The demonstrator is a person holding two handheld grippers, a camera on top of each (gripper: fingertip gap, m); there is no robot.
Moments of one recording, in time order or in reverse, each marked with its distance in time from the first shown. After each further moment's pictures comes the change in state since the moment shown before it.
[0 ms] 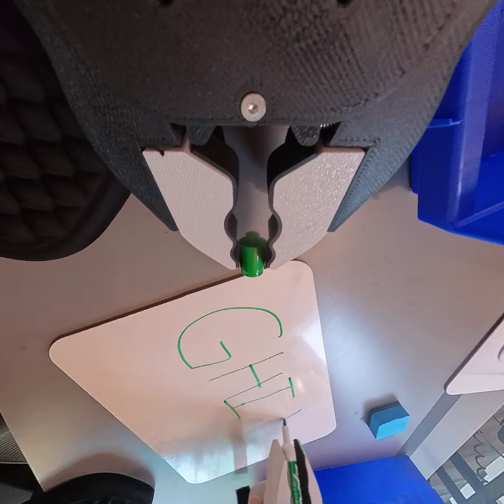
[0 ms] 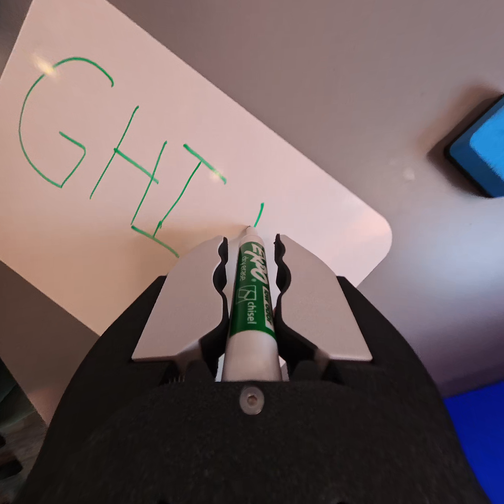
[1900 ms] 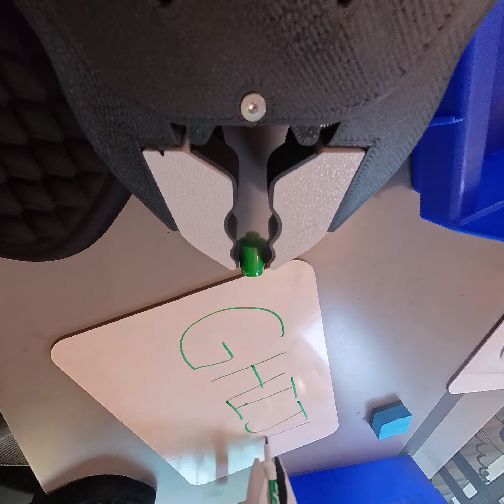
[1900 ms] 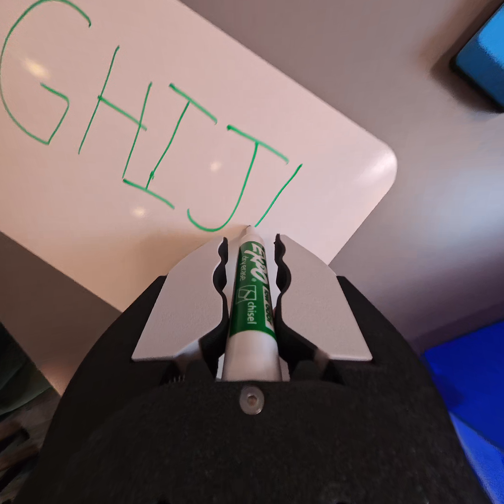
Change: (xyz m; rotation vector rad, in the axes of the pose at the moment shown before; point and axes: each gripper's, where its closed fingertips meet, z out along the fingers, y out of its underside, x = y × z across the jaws) left arm 0.002 0.000 0.001 -0.003 0.003 0.005; right arm 0.000 0.038 -0.017 -0.029 0.016 0.058
